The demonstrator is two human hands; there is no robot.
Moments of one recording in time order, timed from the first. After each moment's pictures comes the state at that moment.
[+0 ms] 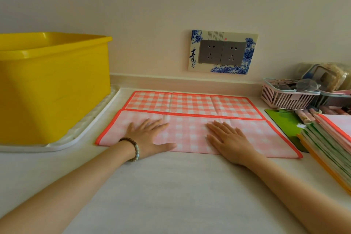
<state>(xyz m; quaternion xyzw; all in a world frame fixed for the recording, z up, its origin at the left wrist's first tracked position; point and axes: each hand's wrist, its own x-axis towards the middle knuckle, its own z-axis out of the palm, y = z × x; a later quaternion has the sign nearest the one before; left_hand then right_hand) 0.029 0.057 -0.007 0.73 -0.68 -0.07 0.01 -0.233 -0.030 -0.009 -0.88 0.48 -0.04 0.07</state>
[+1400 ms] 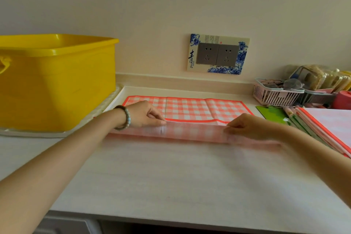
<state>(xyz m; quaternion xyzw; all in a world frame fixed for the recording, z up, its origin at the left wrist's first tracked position) 0.025 0.105 0.074 0.64 -0.70 -0.23 0.19 -0.285 -0.006 0.062 -0.90 0.40 -0.02 0.18</state>
